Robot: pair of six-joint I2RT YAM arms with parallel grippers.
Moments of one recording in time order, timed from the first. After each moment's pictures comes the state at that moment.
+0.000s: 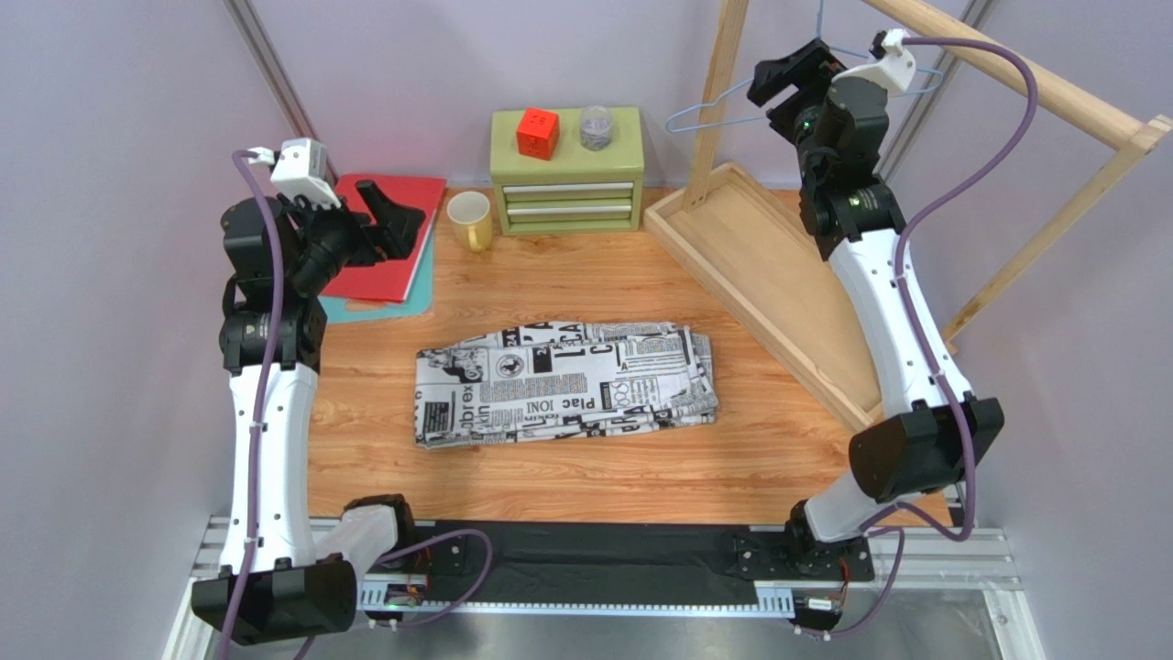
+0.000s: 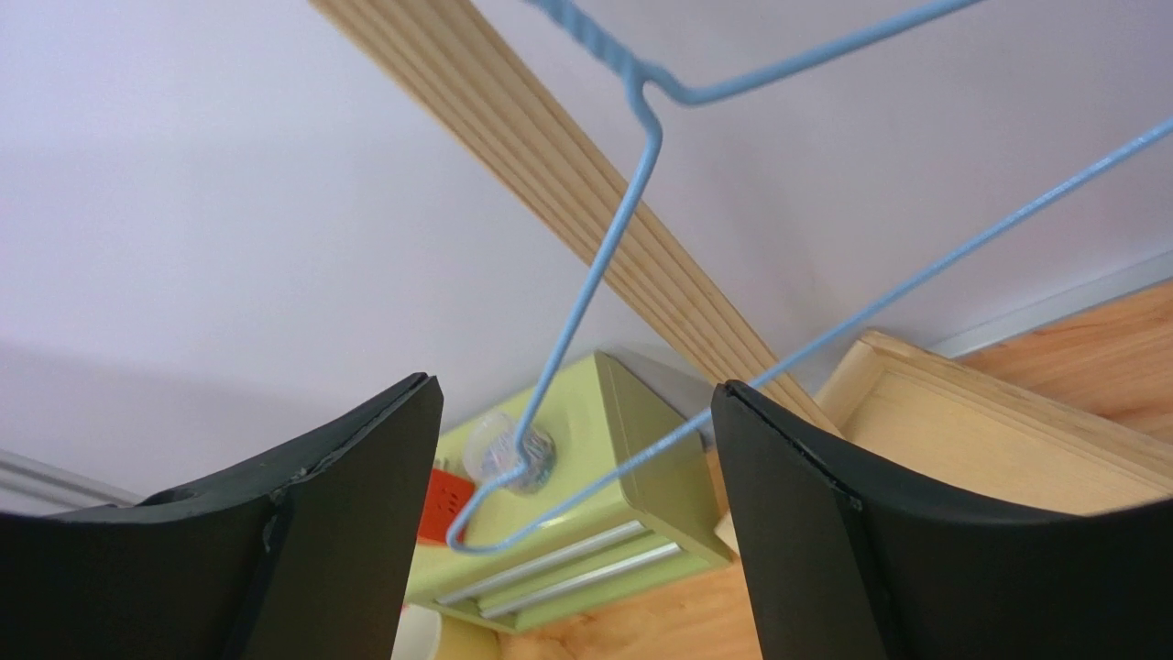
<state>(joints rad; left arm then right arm) 0.14 1.04 1.29 -0.41 0.43 -0.26 0.19 1.56 1.75 -0.14 0.24 0.64</state>
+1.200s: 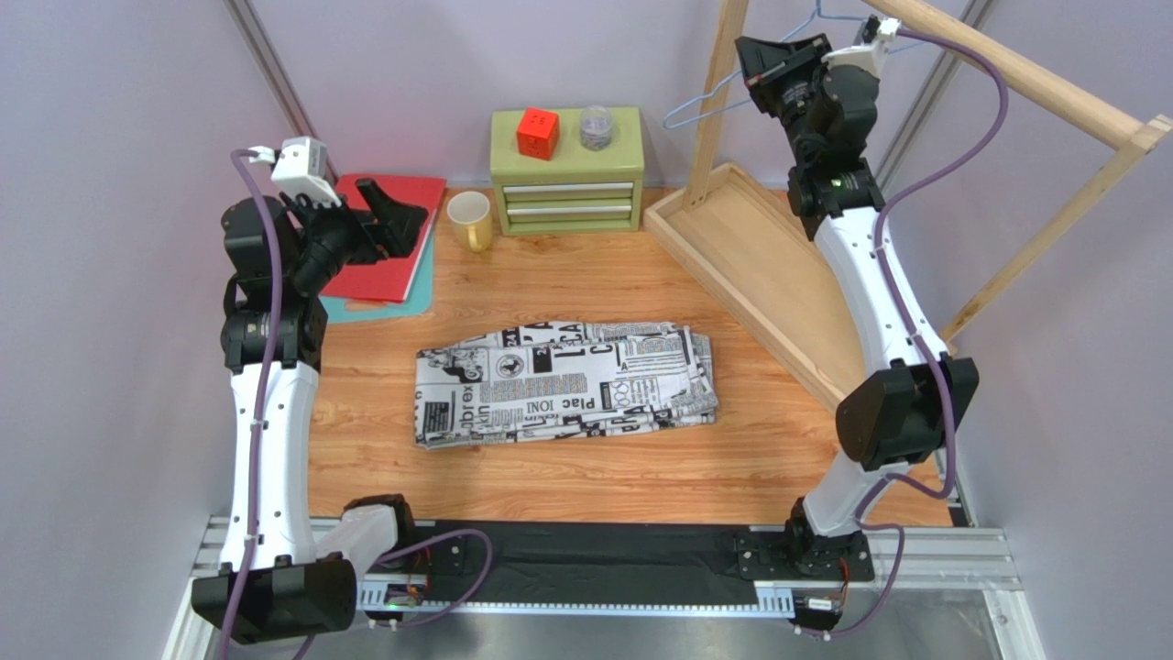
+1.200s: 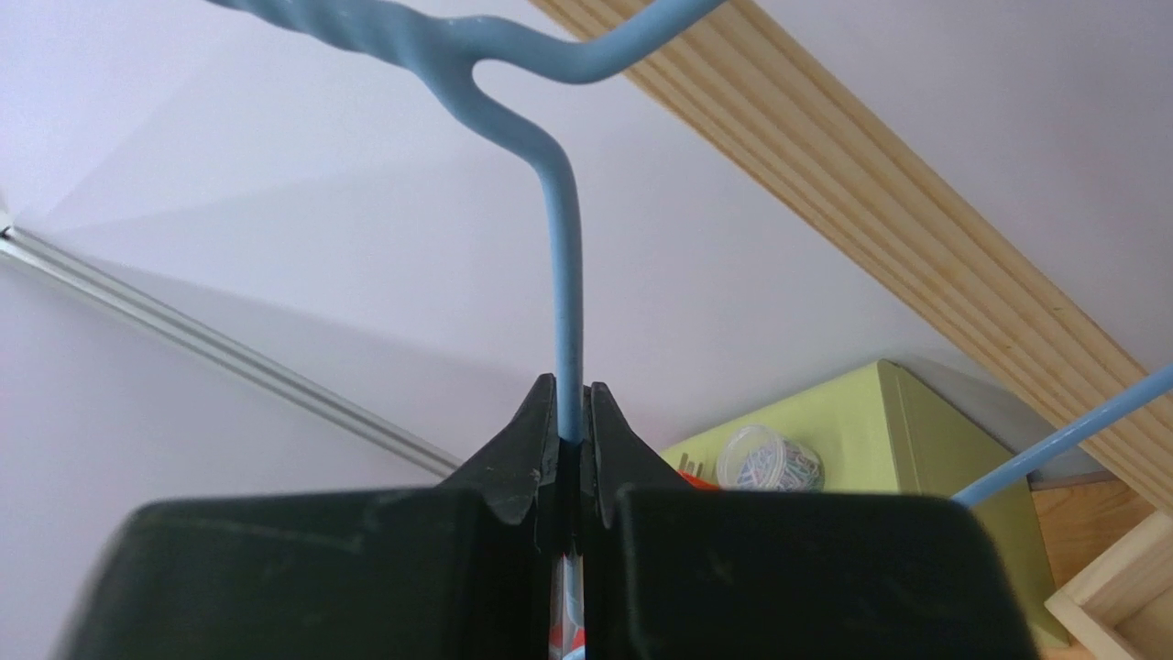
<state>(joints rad) 0.14 1.04 1.28 -0.38 0.46 -0.28 0.16 1.72 1.84 0.11 -0.01 0.96</state>
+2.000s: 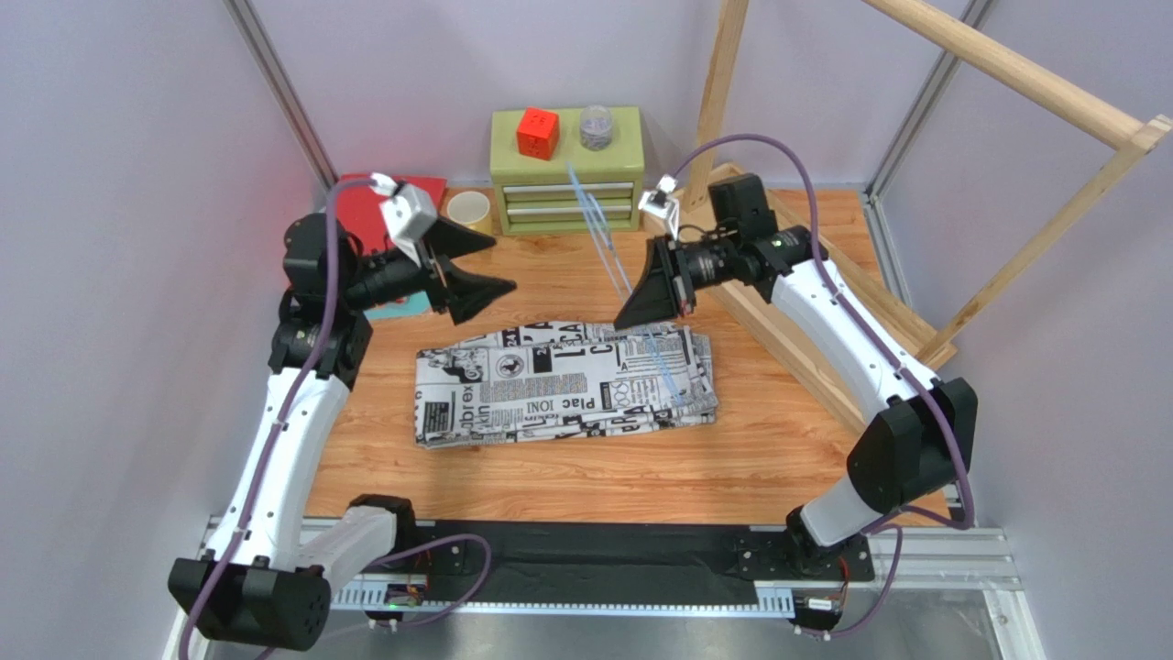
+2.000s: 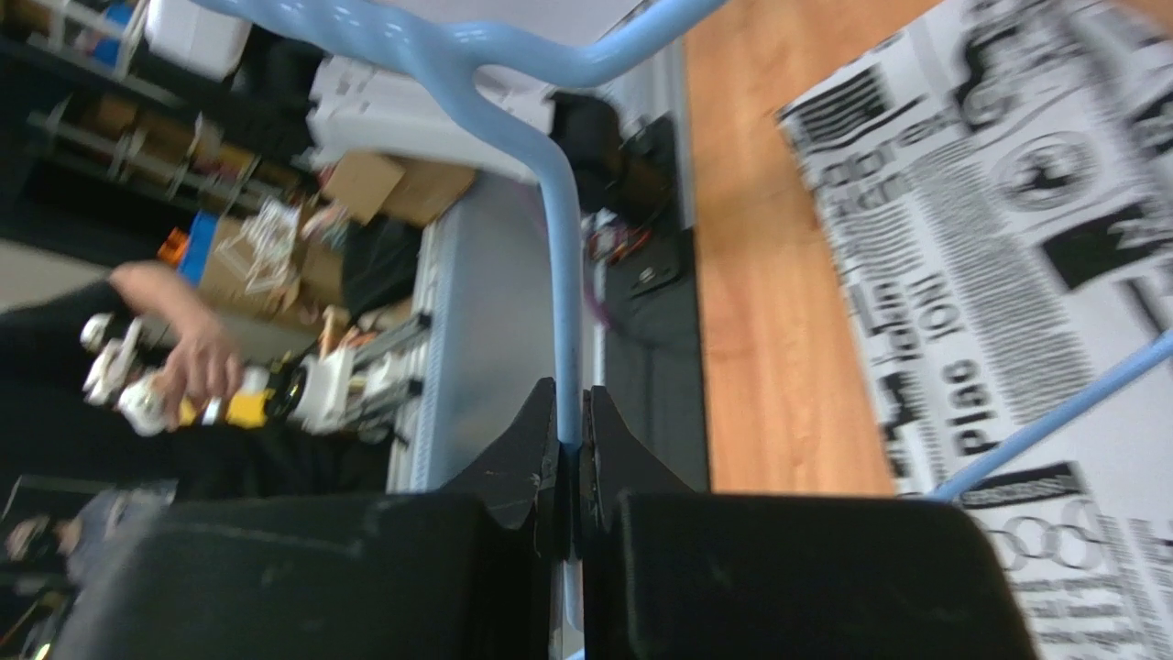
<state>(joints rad) -0.04 1.03 1.11 -0.09 1.01 -0.12 0.36 1.56 1.47 -0.62 -1.32 0.12</state>
